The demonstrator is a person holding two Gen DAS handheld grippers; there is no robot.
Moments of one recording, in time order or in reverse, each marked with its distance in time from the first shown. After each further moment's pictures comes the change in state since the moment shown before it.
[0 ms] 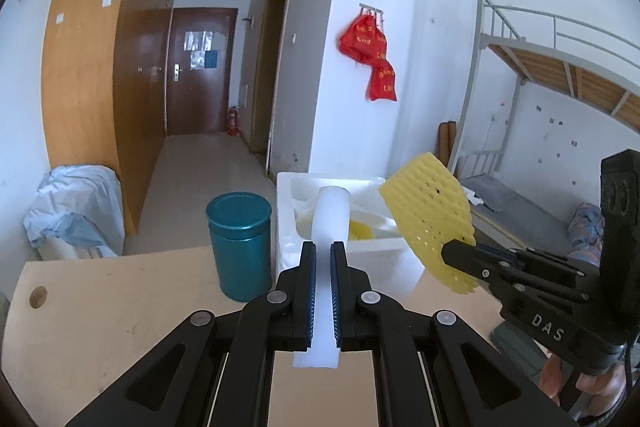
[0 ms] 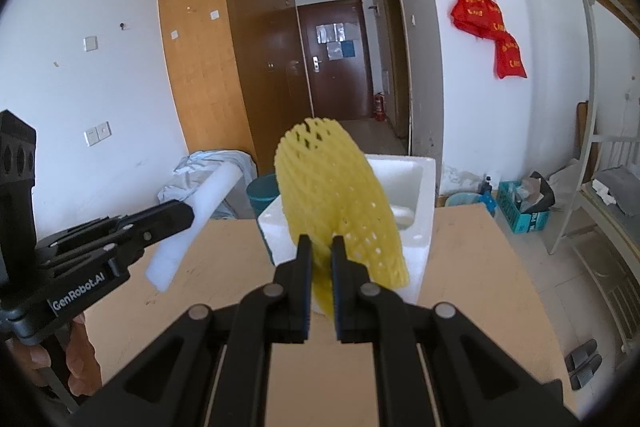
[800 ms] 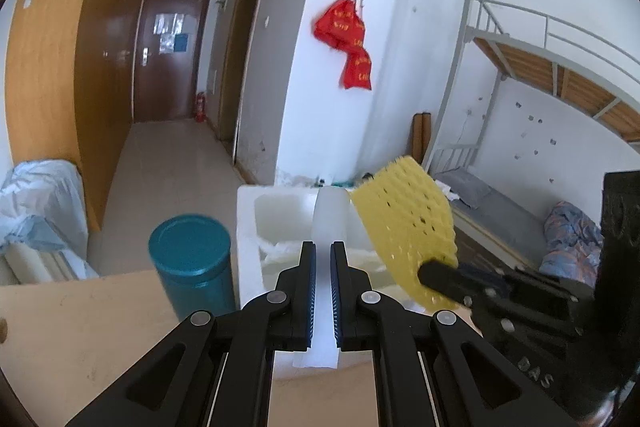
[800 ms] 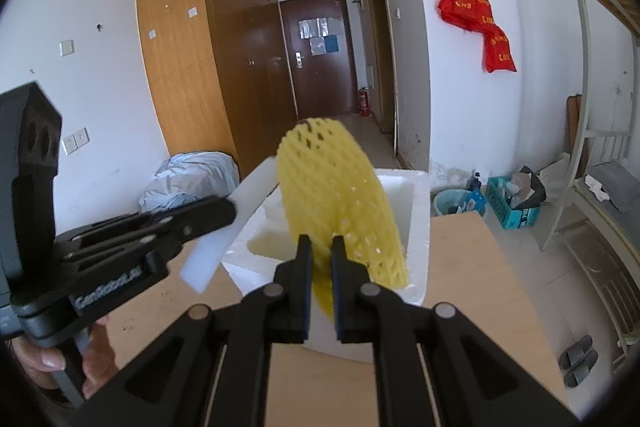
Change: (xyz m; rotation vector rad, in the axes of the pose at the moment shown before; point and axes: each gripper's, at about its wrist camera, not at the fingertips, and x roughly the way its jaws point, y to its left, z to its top) left arm 0.075 0.001 0.040 0.000 0.050 -0.128; right arm 0.030 -0.008 0.018 0.027 0.016 -0.057
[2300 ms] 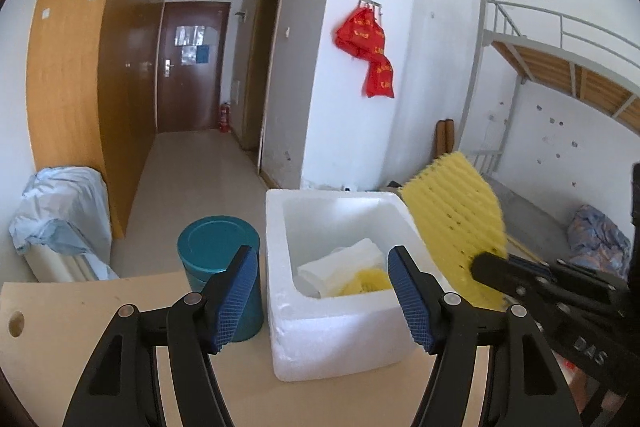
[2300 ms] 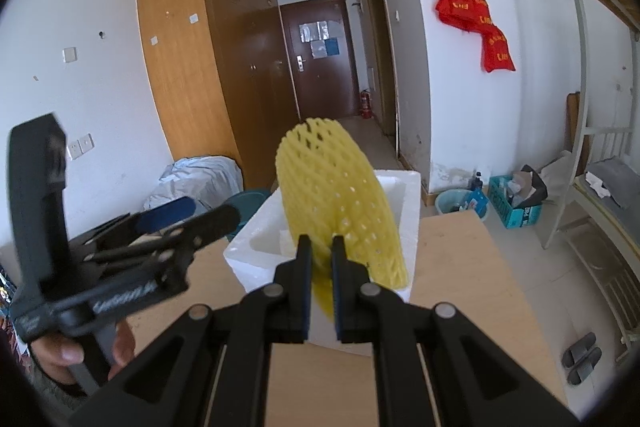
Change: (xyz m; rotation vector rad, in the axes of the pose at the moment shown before) left arm -0.001 0.002 -0.008 0.008 -0.034 0.099; right arm -0.004 -0.016 0.005 0.016 0.004 0.021
